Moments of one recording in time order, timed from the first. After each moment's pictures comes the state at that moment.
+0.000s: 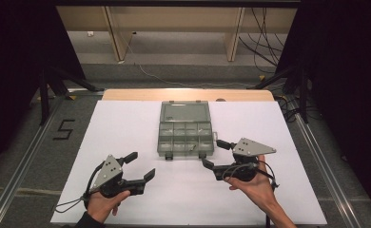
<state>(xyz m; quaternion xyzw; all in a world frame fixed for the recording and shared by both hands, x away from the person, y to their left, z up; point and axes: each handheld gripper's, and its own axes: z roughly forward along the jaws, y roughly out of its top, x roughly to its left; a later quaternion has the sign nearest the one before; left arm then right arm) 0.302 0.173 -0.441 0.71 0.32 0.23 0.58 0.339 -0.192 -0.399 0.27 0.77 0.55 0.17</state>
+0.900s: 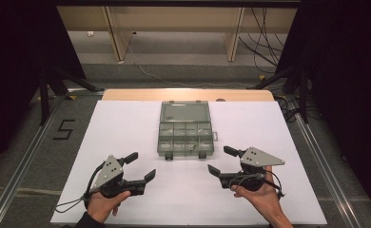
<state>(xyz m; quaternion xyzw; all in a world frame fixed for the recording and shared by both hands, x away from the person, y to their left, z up) 0.301 0.173 -0.441 0.71 0.32 0.23 0.58 0.321 -0.207 -0.412 0.29 0.76 0.56 0.18</state>
